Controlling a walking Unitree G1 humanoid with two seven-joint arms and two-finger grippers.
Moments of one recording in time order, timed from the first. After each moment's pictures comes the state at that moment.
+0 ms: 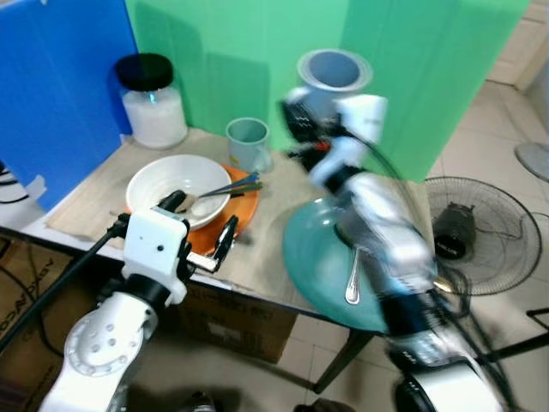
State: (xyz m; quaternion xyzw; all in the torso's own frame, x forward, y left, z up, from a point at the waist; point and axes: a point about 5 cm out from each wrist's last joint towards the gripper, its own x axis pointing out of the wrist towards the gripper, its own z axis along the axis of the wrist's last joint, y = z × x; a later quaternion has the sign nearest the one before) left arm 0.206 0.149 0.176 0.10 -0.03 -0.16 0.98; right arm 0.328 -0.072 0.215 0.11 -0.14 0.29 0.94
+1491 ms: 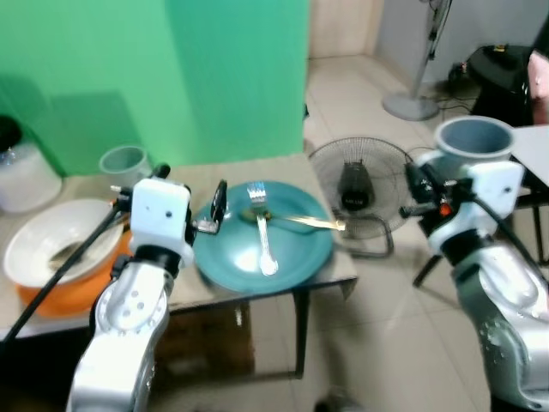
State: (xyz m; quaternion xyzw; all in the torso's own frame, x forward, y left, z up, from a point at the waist) left arm 0.236 0.145 0.182 0.10 -0.06 -0.06 0.99; right arm 0.256 -0.184 0.195 0.00 -0.05 0.06 1.00
